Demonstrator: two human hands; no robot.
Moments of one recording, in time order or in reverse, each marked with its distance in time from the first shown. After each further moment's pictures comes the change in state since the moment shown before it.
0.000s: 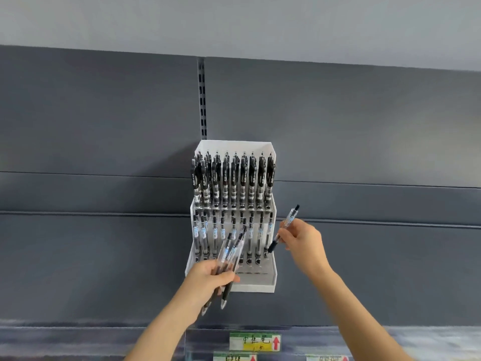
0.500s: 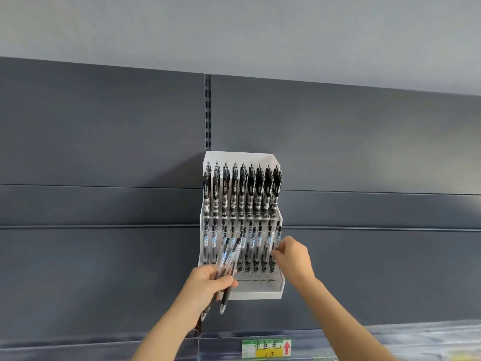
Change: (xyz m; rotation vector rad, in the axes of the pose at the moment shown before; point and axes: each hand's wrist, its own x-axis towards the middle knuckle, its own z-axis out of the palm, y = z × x) left_hand -0.002 0.001 -0.029 -0.058 -0.035 0.036; right_hand -0.002 0.004 0.039 -0.350 -0.002 0.132
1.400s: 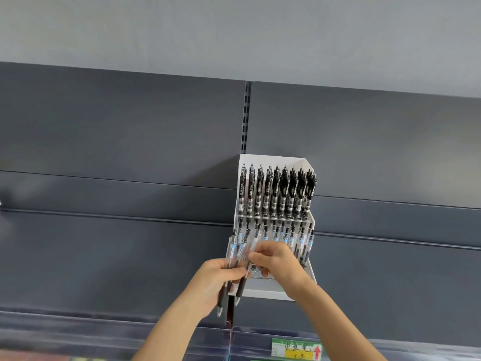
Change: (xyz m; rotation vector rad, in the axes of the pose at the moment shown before) left_hand -0.017 0.008 -0.037 -0.247 -0.011 -0.042; right_hand -0.049 -0.078 0.023 0.573 -0.451 -0.208
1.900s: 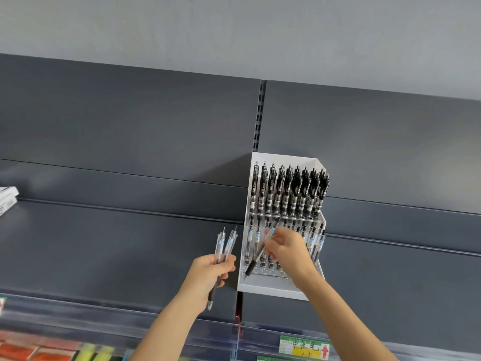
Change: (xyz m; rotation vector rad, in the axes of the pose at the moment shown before) left_hand -0.001 -0.007 -0.027 -0.022 0.218 0.044; right_hand 0.006 -0.012 0.005 -0.141 0.193 -0.029
